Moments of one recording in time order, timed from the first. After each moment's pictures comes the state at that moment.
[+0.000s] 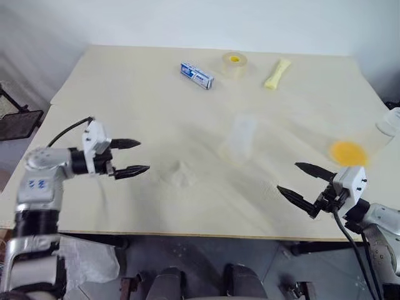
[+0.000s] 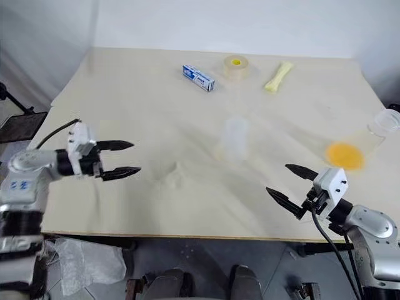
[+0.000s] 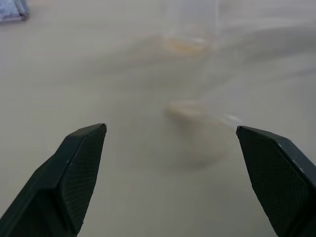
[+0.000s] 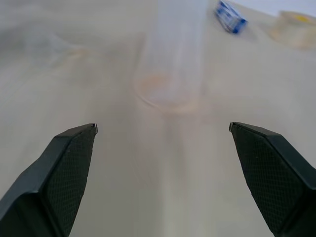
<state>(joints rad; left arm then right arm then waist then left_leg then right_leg) -0.40 0.77 0.25 0.10 -0.32 0.33 -1.22 0.03 -0.67 -0.31 -0.19 0.52 0.10 0.99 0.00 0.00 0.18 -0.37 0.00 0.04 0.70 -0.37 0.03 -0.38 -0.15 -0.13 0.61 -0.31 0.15</state>
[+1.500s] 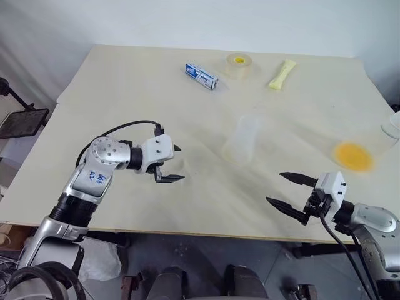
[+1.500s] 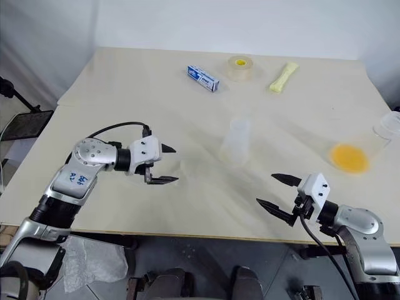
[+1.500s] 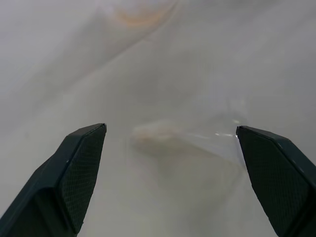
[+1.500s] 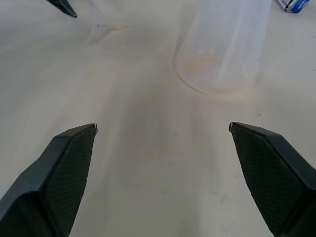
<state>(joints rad) -0.70 0.67 -0.25 0.11 -0.03 0.22 -1.04 0.03 -0.69 -0.21 -0.13 0.46 0.07 1.01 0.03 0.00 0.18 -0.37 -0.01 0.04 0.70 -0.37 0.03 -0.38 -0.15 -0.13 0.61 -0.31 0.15</state>
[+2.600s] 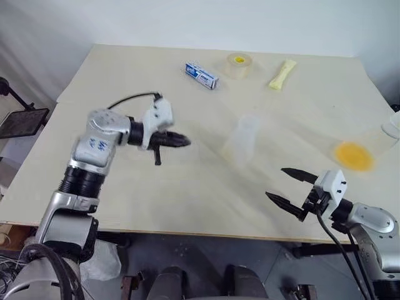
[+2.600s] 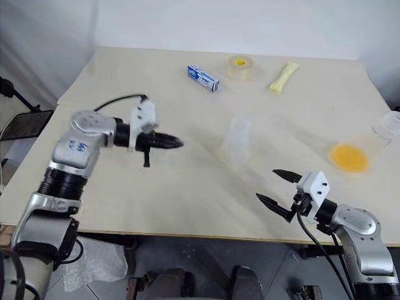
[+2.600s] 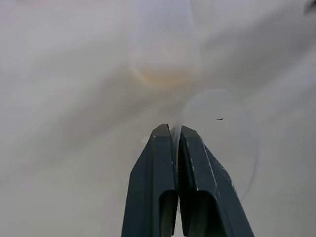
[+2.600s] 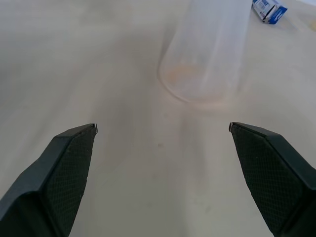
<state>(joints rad) -0.96 0.59 -0.11 0.27 -0.20 0.46 -1.15 0.01 -0.67 -0.21 -0.14 0.45 0.05 0.95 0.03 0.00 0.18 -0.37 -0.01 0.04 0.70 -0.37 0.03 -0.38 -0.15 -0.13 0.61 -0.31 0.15</state>
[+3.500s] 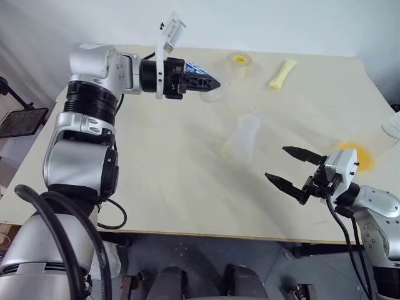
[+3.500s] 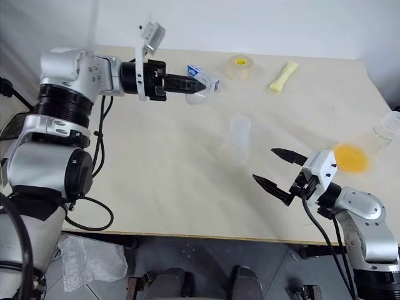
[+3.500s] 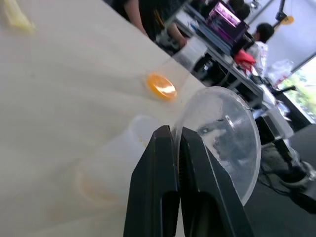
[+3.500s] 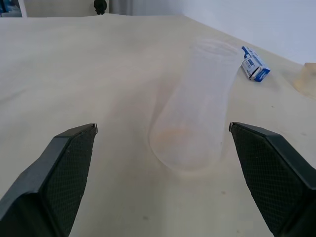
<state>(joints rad) -1.59 0.42 -0.11 1.00 -0.34 1.04 -1.21 -0.09 -0.67 -0.24 -0.24 0.54 0.13 0.94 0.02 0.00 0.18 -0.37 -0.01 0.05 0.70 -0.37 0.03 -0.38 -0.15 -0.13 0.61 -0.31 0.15</state>
